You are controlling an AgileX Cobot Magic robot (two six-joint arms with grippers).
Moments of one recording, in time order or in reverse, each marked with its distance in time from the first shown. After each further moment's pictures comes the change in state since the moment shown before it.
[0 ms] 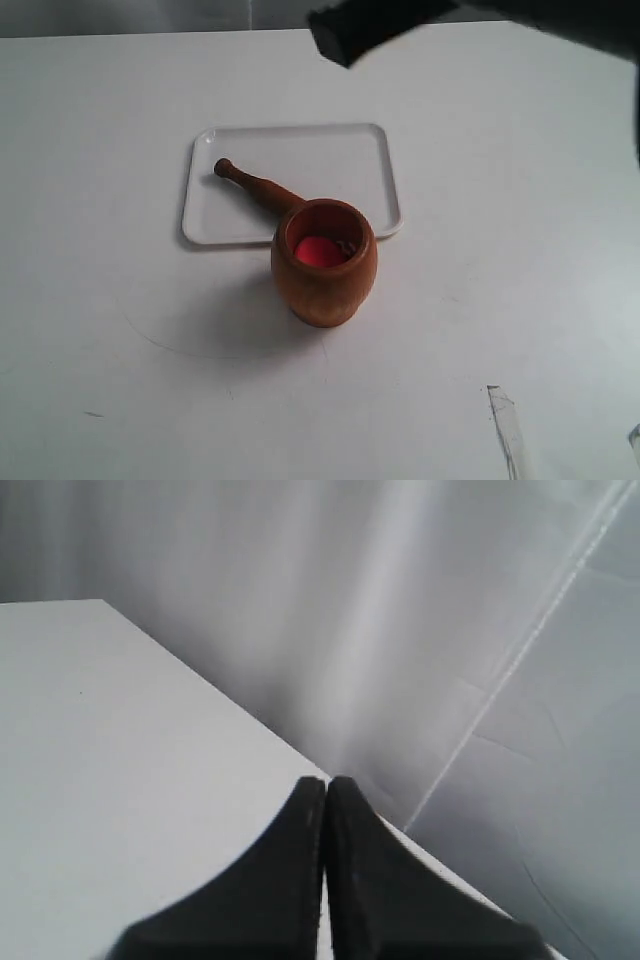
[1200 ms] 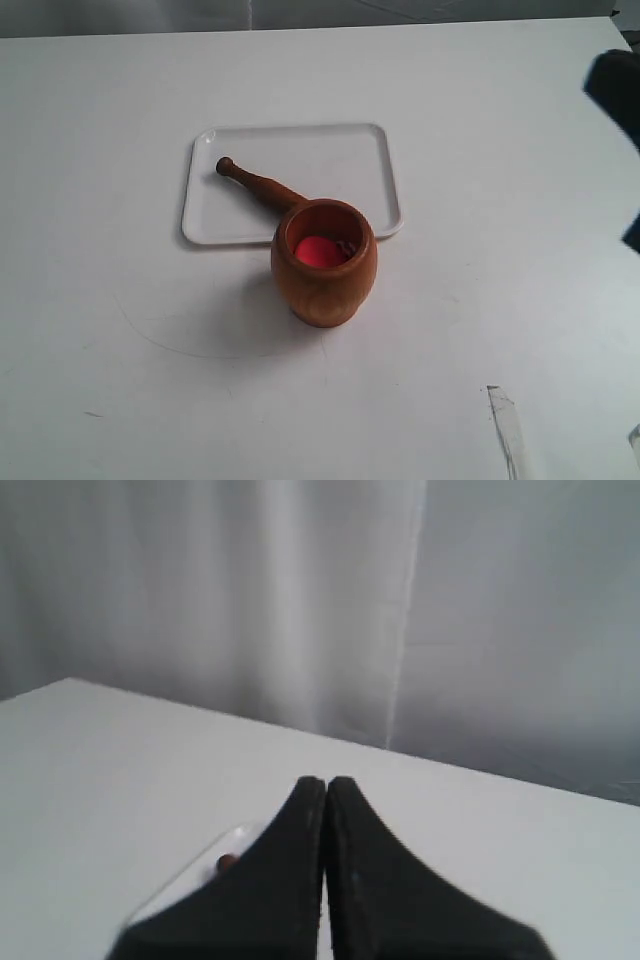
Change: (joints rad) left arm 0.000 0.000 0.000 0.000 0.000 0.000; right arm -0.126 -0.618 0.508 0.321 0.021 0.004
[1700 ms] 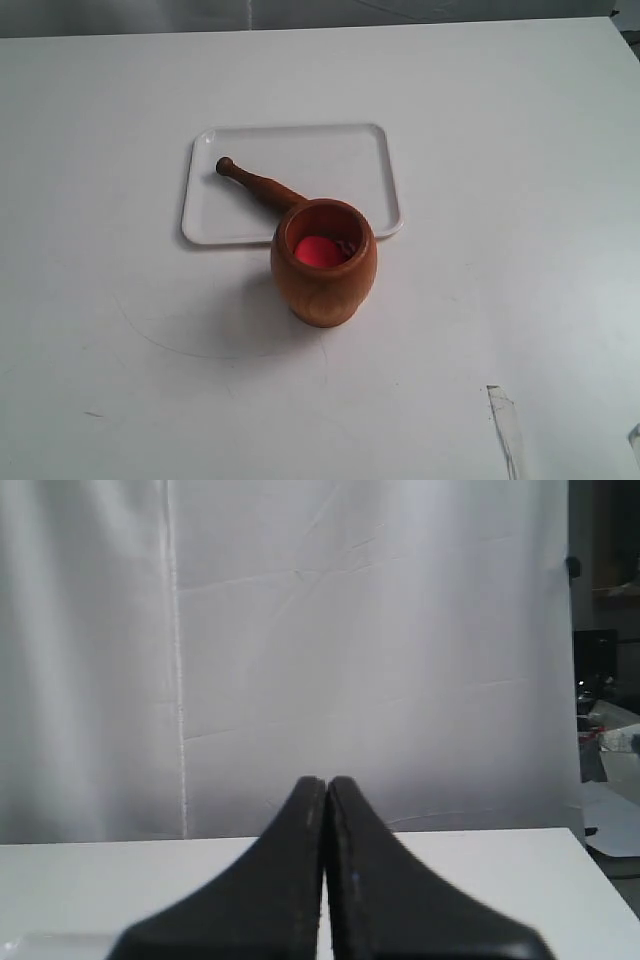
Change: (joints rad) left arm 0.000 0.000 0.000 0.000 0.000 0.000; right arm -0.377 -0.555 0.332 0.002 -0.026 0.011
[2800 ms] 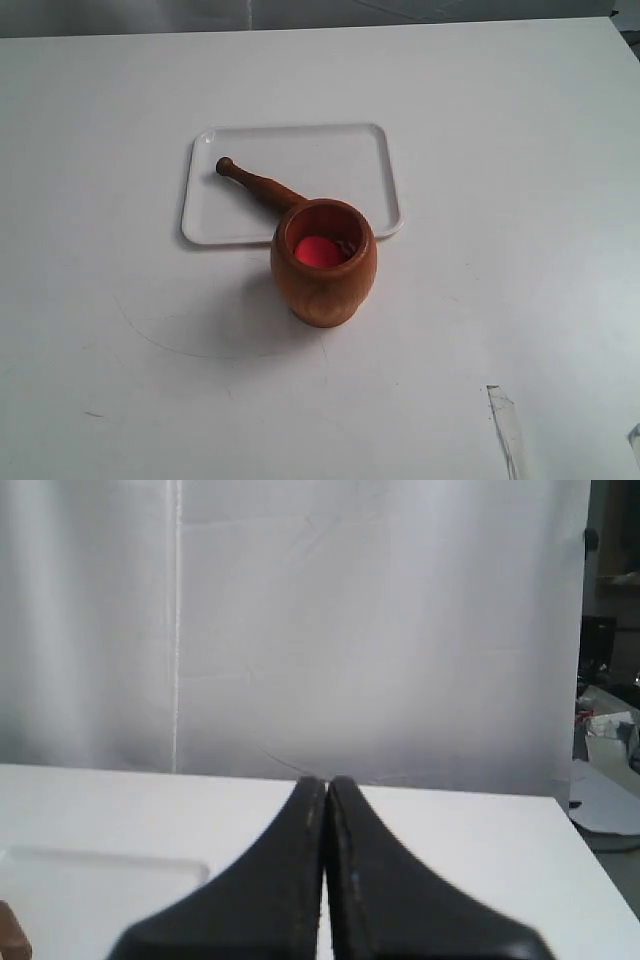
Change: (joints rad) left arm 0.000 0.000 0.000 0.000 0.000 0.000; right arm -0.093 -0.019 0.036 -1.033 0.113 0.955
